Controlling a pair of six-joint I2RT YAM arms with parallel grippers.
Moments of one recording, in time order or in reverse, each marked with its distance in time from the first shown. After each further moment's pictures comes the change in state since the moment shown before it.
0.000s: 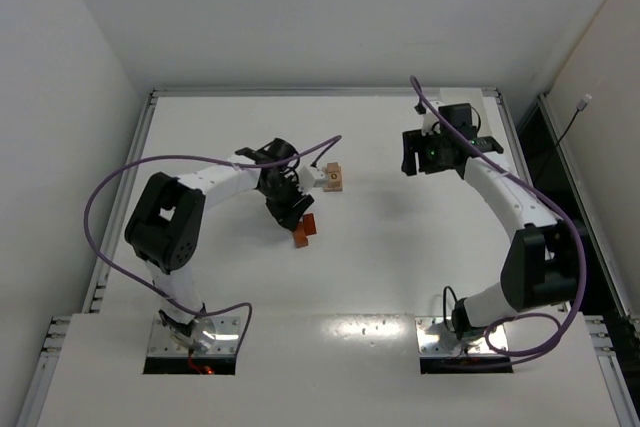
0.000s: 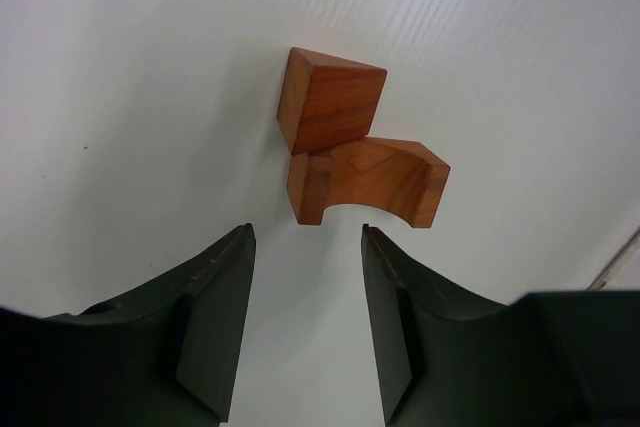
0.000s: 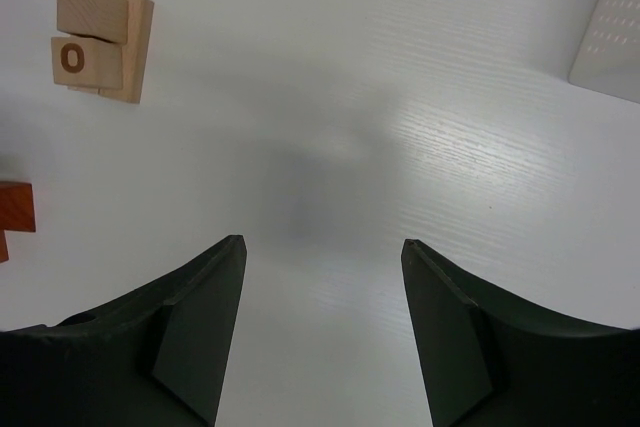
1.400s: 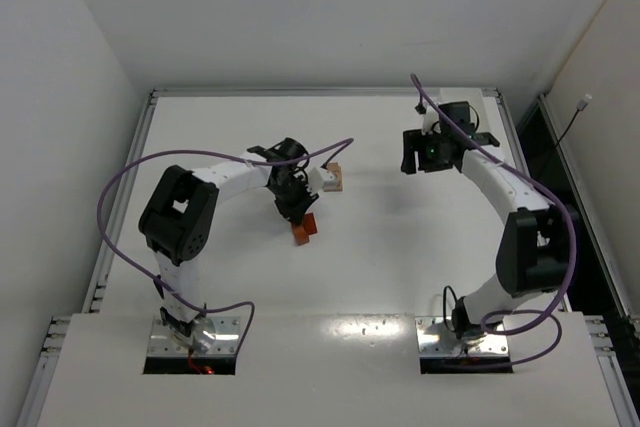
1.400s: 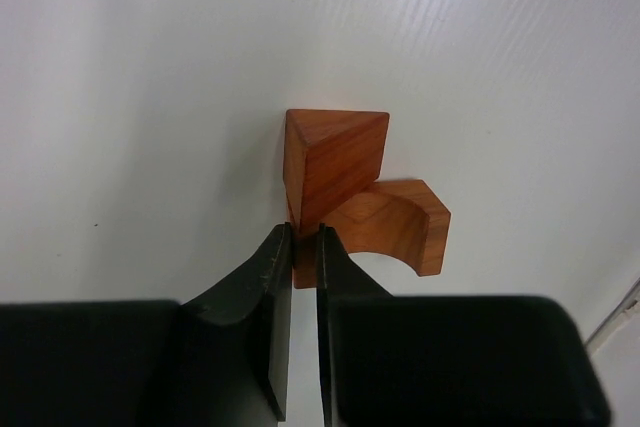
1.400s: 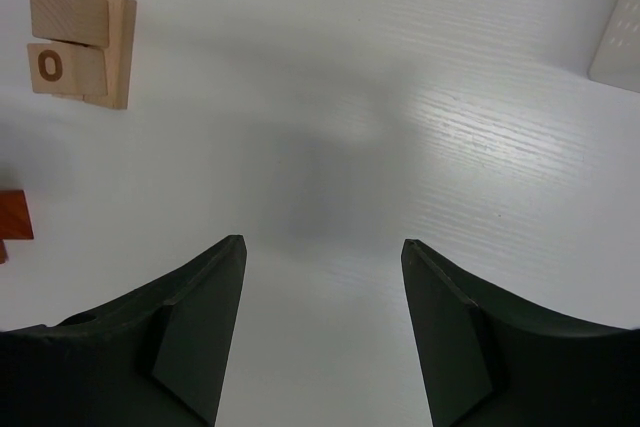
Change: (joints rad) left arm -0.032 0.098 0.070 0.013 0.008 0.058; right arm -0.028 0.079 0.022 0.008 -0.028 0.006
